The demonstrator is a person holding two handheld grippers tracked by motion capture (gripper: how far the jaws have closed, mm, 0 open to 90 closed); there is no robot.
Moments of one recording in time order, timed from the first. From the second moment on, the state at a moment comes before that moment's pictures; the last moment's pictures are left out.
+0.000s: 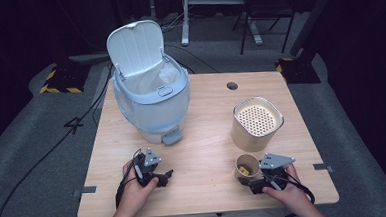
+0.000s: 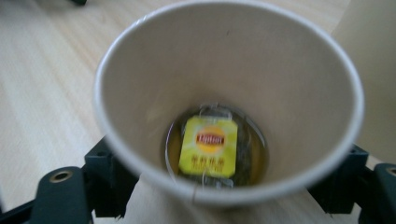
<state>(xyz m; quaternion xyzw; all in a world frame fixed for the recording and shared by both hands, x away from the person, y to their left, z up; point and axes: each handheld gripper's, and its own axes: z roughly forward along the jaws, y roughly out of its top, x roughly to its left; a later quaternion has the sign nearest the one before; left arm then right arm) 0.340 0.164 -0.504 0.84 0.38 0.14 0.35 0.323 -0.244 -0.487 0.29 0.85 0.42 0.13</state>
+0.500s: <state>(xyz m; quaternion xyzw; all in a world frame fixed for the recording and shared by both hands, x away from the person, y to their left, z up) 0.341 0.164 -0.504 0.84 0.38 0.14 0.35 0.323 -0.239 -0.483 0.26 0.84 0.45 0.16</state>
